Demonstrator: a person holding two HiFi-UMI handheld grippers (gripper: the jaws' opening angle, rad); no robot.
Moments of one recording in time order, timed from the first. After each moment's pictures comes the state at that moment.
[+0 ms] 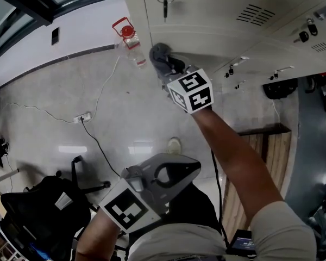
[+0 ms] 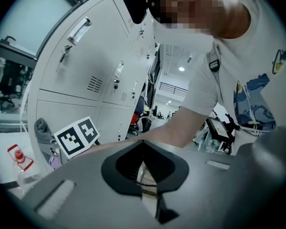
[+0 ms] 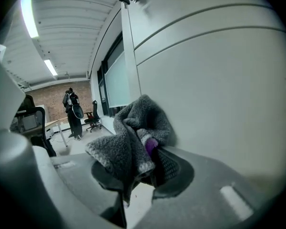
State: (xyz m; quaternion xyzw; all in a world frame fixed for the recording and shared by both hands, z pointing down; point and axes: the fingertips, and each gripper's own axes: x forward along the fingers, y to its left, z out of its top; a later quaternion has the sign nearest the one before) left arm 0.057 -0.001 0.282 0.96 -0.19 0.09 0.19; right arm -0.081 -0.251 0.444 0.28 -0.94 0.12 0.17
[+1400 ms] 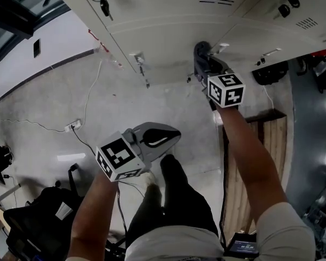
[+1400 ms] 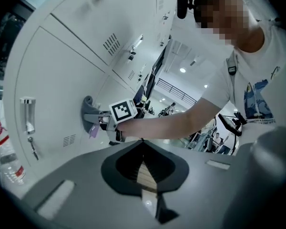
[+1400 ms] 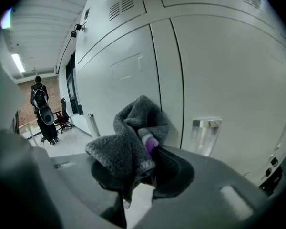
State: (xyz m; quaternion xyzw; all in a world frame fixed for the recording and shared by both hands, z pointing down) left arm 0.081 -0.045 0.395 0.95 -0.12 0.09 0.29; right arm 0.143 -0.289 0.501 0.44 -0.86 0.17 0.20
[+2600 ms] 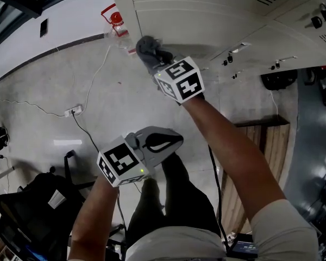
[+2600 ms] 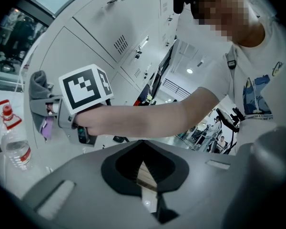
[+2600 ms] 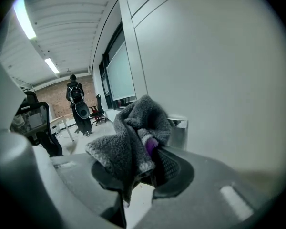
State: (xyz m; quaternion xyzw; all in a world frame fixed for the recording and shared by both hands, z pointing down) left arm 0.055 -0.015 0.420 0.93 -0.16 0.09 0.31; right arm -0.088 -0.241 0.505 0.25 -0.93 0.15 0.22
